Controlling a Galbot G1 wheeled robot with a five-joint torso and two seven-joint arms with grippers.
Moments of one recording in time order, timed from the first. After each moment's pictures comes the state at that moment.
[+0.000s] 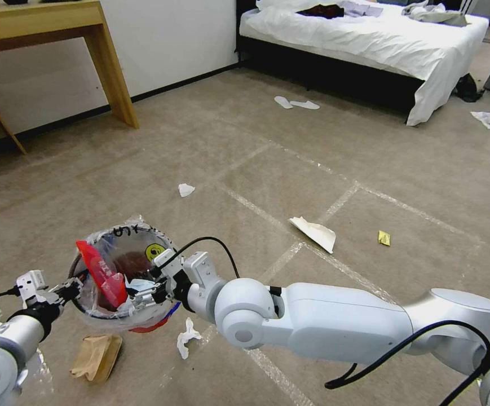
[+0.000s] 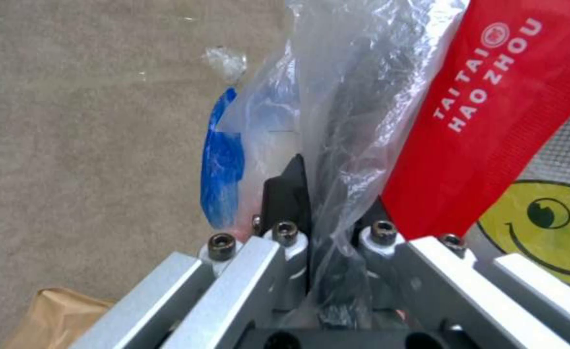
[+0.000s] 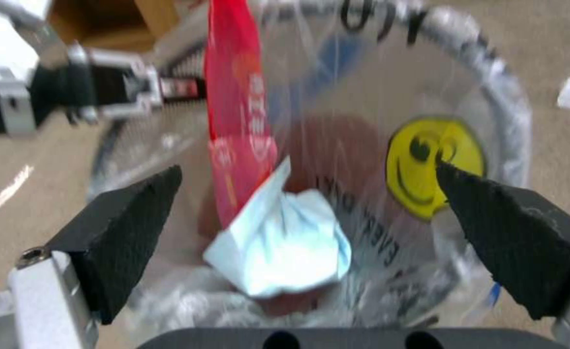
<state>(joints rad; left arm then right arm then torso) 1.55 -1.23 -1.05 -2.18 -1.06 0.69 -0.20 -0.19 1.19 -0.89 1.97 1.24 -0.39 0.59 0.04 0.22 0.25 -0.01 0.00</state>
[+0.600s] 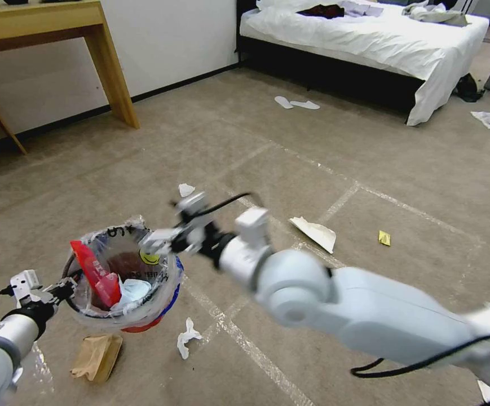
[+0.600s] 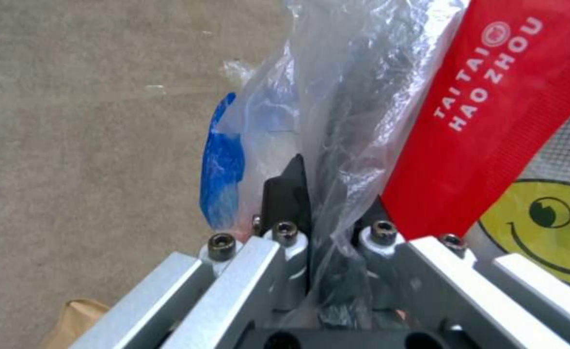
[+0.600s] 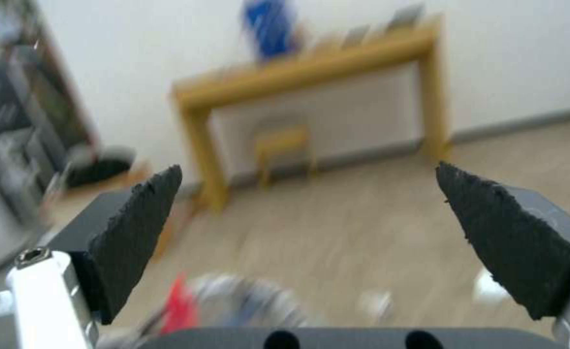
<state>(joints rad) 1.55 -1.20 -1.08 -2.16 -1.07 0.69 -0.21 -0.44 0.91 -0.36 2.21 1.10 -0.16 0.33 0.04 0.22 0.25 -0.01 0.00</state>
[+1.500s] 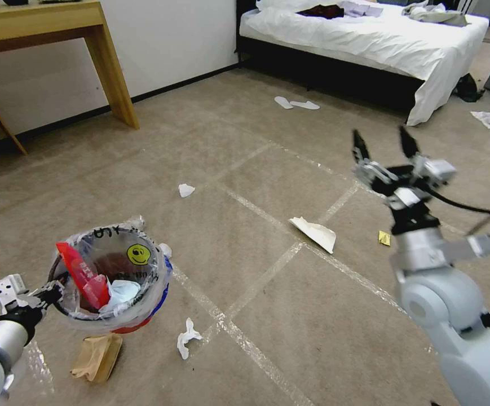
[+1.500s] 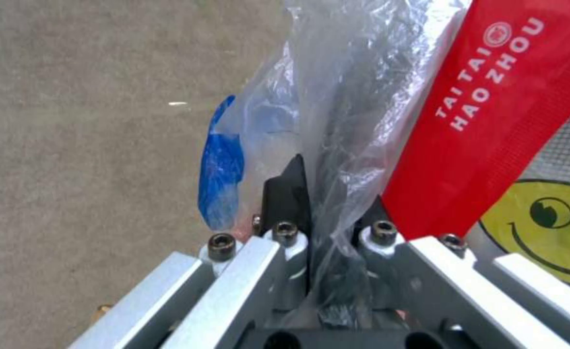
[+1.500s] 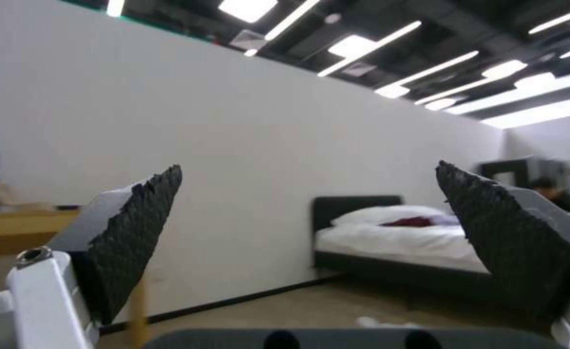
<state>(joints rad) 1.57 -1.25 -1.11 -2.19 -1.00 0.66 -0.21 -1.29 0.99 0.60 2.19 0.57 0.27 0.13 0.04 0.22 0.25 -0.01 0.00</state>
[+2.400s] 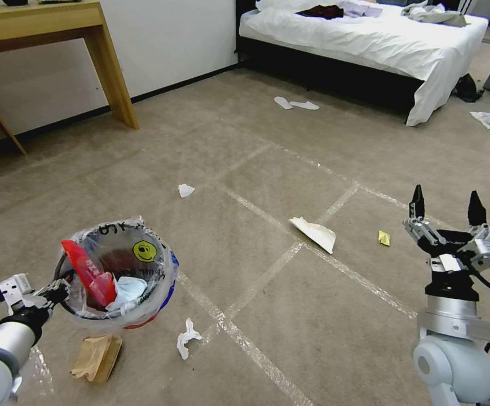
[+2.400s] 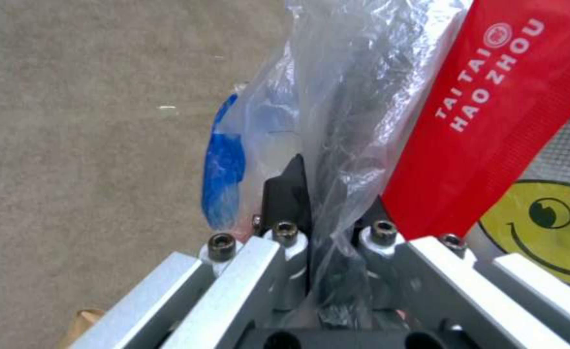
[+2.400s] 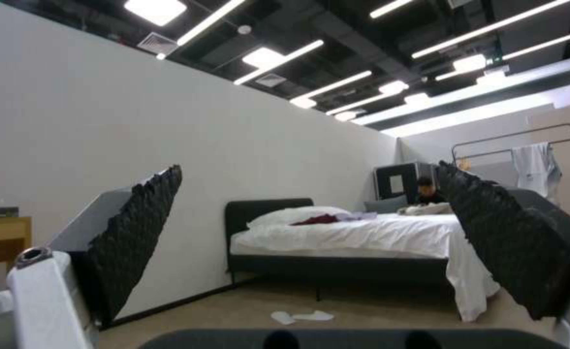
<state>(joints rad) 1.56 -1.28 -1.10 -2.19 -0.97 0.65 -0.18 -1.49 1.32 0.73 2.15 0.38 0.43 0.06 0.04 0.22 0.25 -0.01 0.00</state>
